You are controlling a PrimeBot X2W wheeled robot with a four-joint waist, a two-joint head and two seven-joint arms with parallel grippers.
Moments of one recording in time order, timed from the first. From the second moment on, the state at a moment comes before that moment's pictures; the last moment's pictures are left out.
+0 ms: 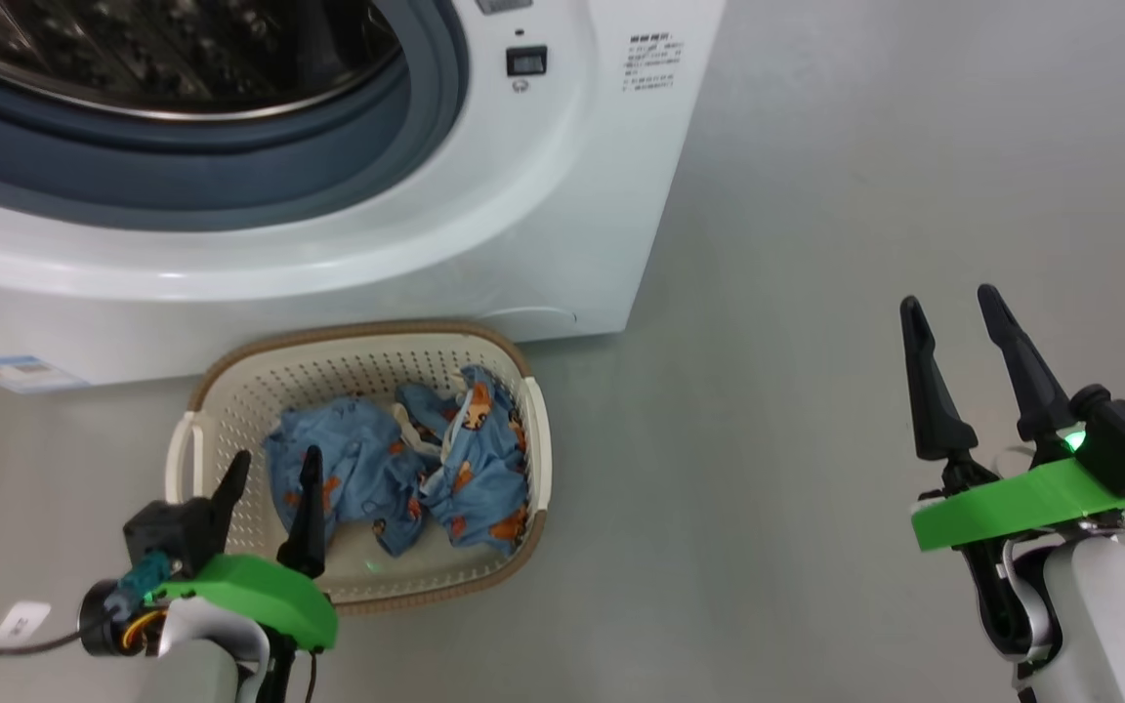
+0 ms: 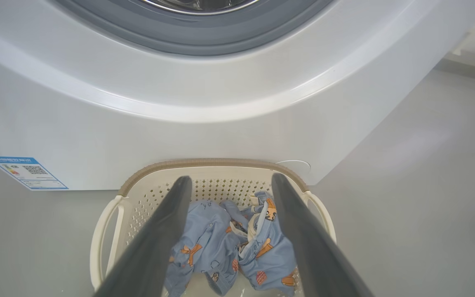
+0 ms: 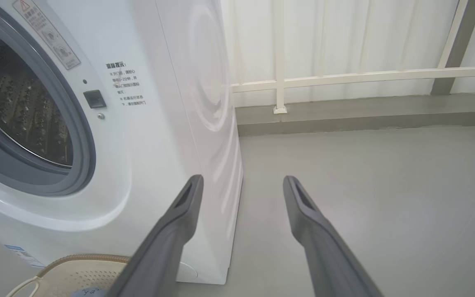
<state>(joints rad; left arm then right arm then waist) -0.40 0.08 -0.07 0.72 -0.26 -0.13 -0.26 -0.26 -0.15 0.07 0.20 0.32 0.13 -0.25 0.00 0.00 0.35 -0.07</state>
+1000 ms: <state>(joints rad) -0.89 0.22 -0.20 1.28 -0.27 -0.13 -0.16 -0.43 -0.11 0.13 0.11 0.31 0.13 -0.25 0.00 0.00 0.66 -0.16</state>
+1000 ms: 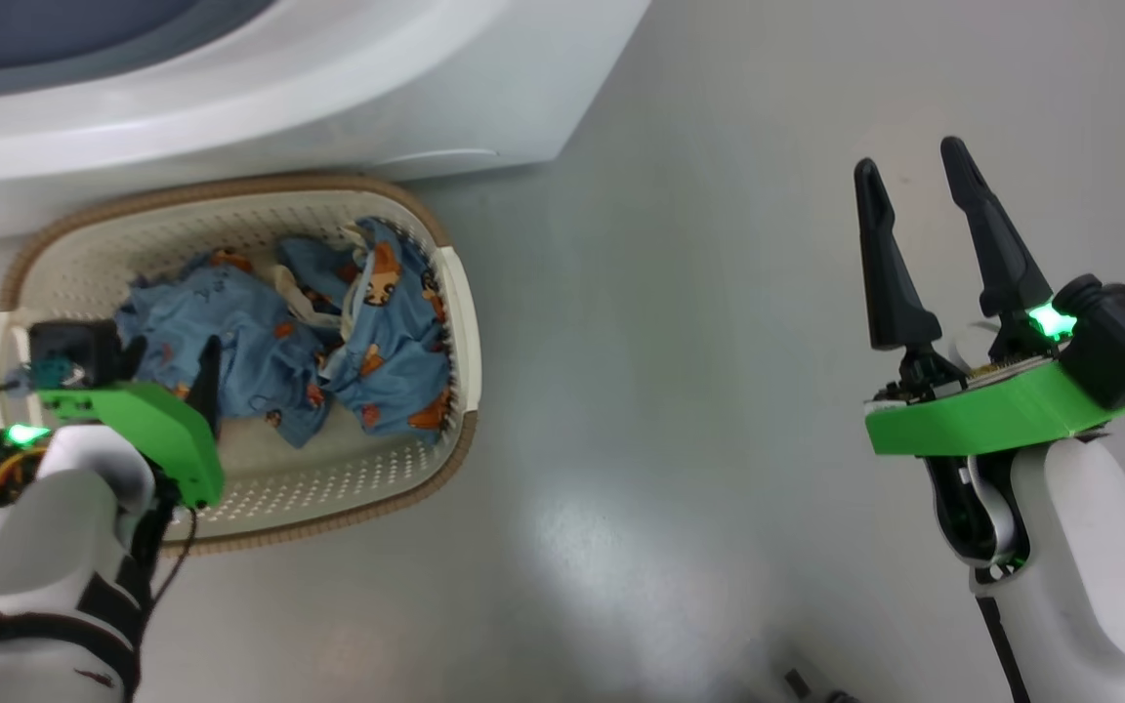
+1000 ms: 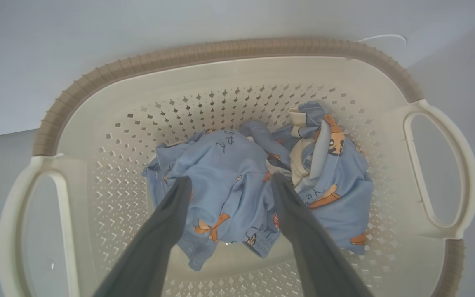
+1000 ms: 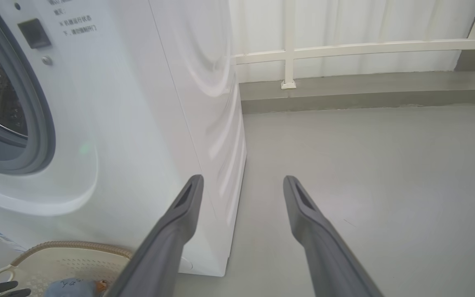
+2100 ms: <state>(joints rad) -1.03 0.32 -0.24 1.30 -0.31 -0.10 0.05 -0.52 -0.07 0.19 0.06 0.31 0.13 -0.25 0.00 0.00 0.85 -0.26</state>
